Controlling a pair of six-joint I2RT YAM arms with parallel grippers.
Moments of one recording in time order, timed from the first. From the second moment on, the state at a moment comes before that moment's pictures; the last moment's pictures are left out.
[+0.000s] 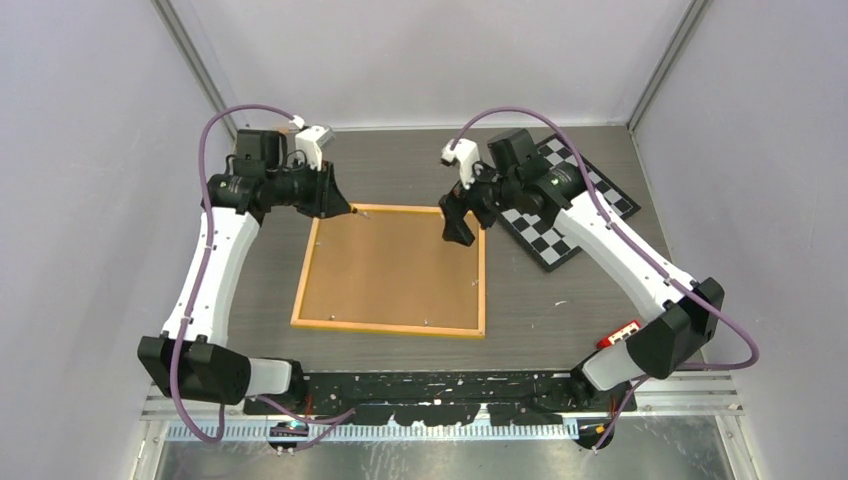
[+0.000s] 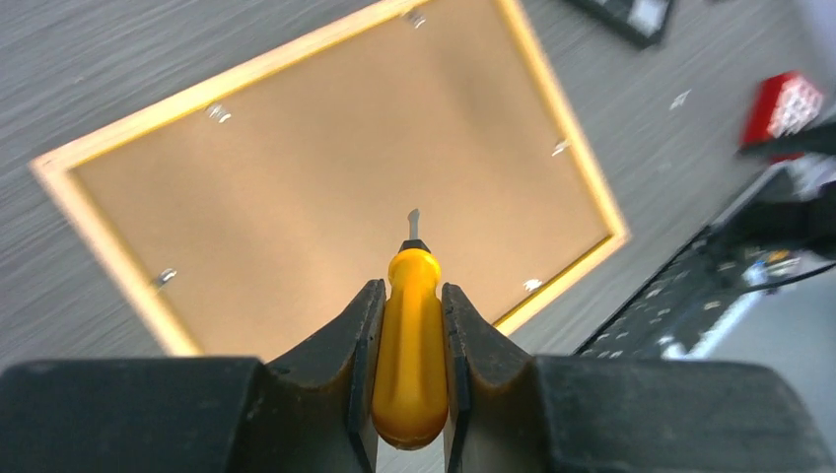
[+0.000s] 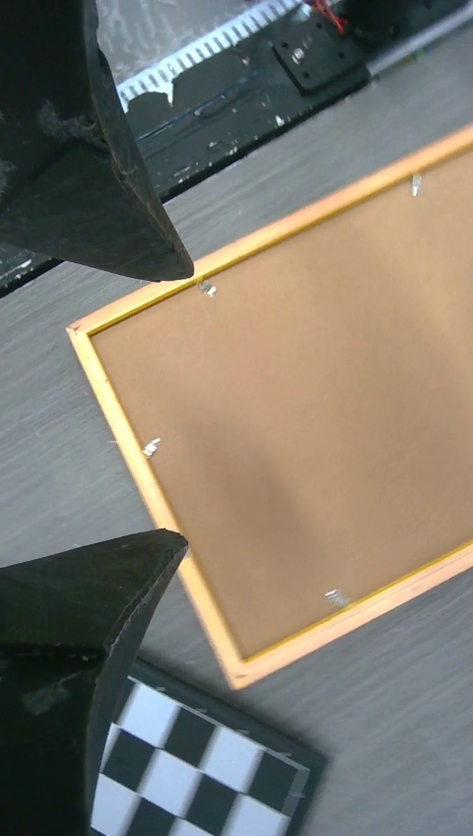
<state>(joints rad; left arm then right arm) -0.12 1.31 1.45 -0.88 0.64 0.04 0.61 1.47 1.53 -0.81 -0.40 -0.25</state>
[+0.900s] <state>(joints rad) -0.02 1.61 1.45 -0.98 0.42 0.77 0.35 1.78 1.28 -0.76 -0.34 0.29</state>
